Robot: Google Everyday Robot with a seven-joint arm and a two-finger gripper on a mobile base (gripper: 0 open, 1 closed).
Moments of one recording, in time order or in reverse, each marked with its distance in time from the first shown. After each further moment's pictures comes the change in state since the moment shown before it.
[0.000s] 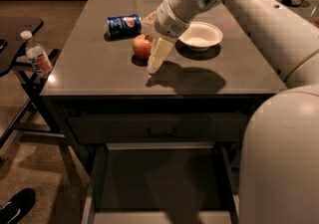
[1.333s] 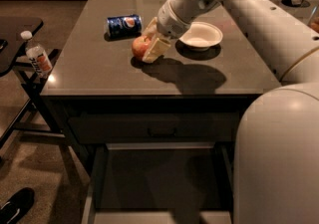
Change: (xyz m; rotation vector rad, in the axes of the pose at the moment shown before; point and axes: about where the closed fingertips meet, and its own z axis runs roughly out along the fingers) arm 0.012 -0.009 0.004 0.003 0.002 0.054
